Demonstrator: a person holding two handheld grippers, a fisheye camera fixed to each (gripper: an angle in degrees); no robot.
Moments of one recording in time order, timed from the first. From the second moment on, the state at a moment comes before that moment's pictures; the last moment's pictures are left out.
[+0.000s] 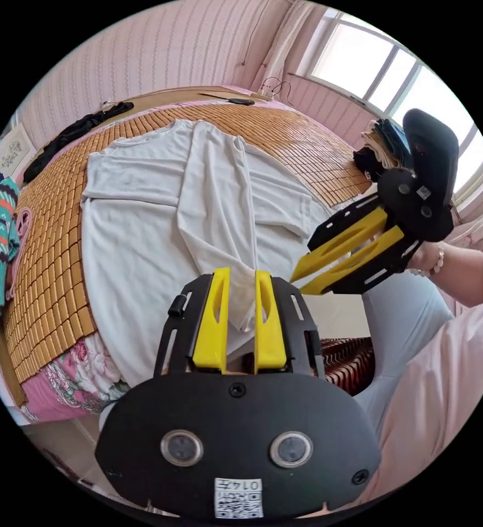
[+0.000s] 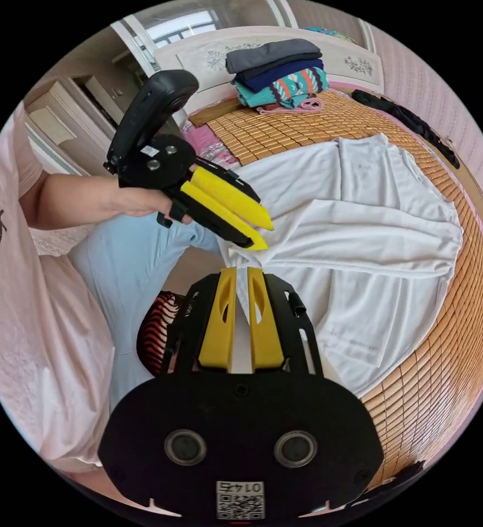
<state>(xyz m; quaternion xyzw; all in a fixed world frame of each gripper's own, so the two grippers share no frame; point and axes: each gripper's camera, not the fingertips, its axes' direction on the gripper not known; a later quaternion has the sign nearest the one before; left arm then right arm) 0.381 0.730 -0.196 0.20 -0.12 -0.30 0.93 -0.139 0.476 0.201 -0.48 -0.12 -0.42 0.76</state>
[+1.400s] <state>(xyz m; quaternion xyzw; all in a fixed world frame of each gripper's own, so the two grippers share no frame) 0.004 0.505 -0.327 0.21 -0.08 -0.27 0.94 0.061 0.189 0.389 -0.37 0.05 -0.30 0.88</state>
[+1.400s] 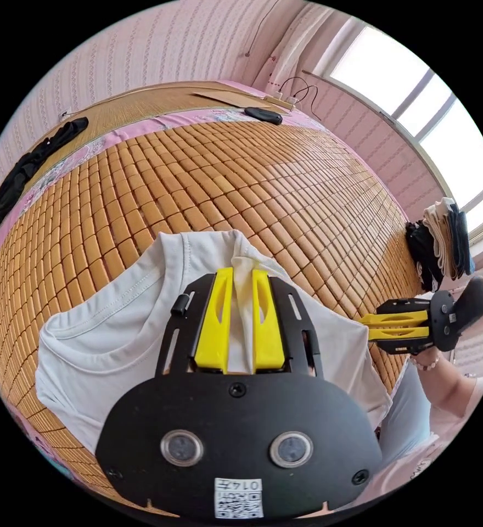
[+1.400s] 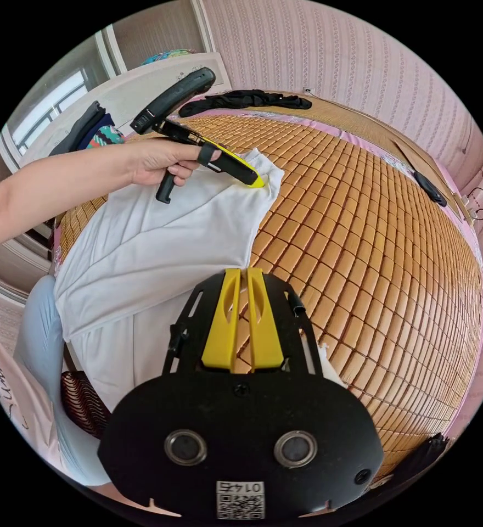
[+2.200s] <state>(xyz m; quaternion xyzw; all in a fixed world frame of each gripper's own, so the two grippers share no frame) 0.001 0.703 -0.430 0.29 -0.16 -0.32 0.89 0.082 0.080 0.373 -0.39 0.14 -0.26 0.87</state>
